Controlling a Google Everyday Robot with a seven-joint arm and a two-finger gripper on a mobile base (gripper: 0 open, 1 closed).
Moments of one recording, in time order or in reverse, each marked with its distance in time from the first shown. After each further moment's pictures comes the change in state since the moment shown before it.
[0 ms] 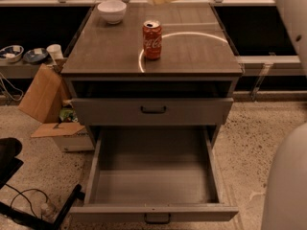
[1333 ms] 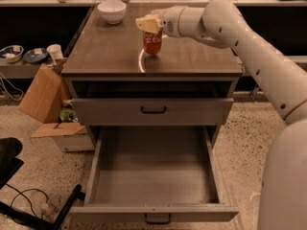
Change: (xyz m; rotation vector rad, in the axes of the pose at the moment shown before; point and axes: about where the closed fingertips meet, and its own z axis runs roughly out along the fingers) arm 0.090 0.016 0.093 0.012 -0.091 0.153
